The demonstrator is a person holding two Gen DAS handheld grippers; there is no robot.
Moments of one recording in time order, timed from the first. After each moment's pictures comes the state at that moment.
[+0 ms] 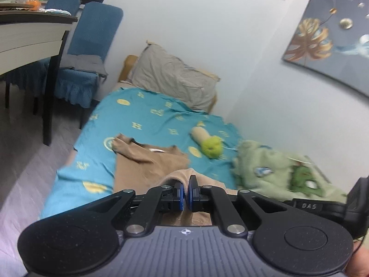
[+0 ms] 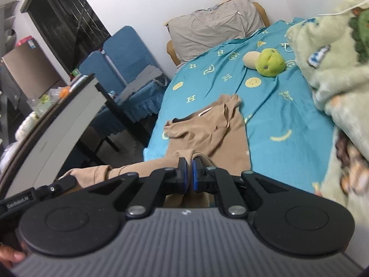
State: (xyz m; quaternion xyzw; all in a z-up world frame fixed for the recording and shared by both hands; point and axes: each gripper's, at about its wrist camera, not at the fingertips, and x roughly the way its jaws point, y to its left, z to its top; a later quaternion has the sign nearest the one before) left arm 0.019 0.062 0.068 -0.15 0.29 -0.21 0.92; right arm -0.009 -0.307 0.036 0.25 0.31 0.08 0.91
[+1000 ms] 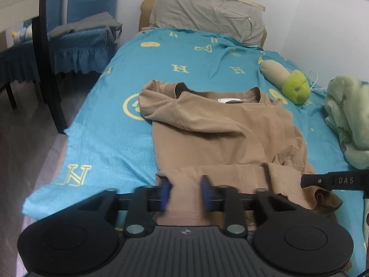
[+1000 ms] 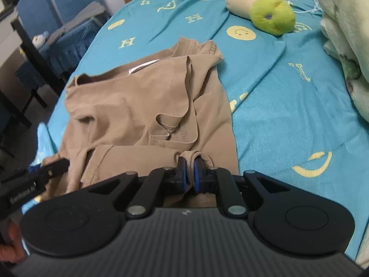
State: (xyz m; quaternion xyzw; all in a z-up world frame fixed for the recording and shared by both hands) left arm 0.255 0.014 -0.133 -0.01 0.39 -0.15 0.91; right arm 0.216 -0.270 -0.129 0.14 0.45 -0.02 0.88
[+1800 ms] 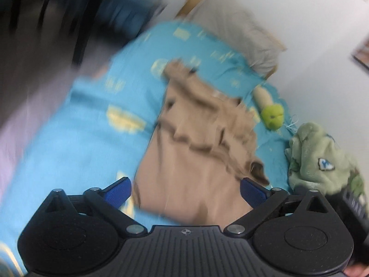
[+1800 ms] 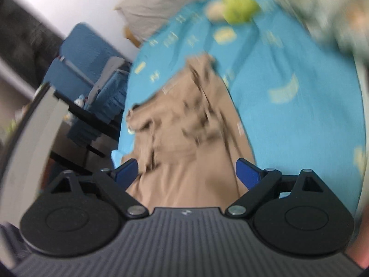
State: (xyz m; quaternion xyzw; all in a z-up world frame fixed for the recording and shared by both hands) left arm 0.121 0.085 -0.104 -0.26 0.45 -0.13 0.84; right arm 0.074 -0.305 -0.093 0.39 0.37 0.01 0.84
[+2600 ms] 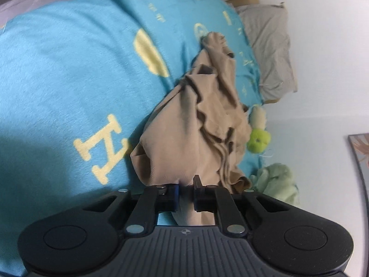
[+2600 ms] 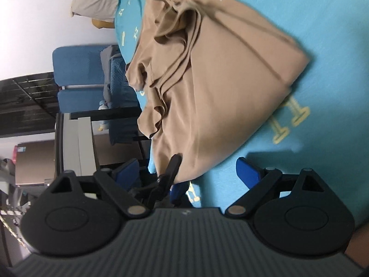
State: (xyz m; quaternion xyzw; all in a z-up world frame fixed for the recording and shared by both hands) left arm 0.137 0.095 -0.183 -0.49 0.45 -0.14 0.73; right arm 0.076 -0.261 -0.179 0.62 0.42 0.06 0.66
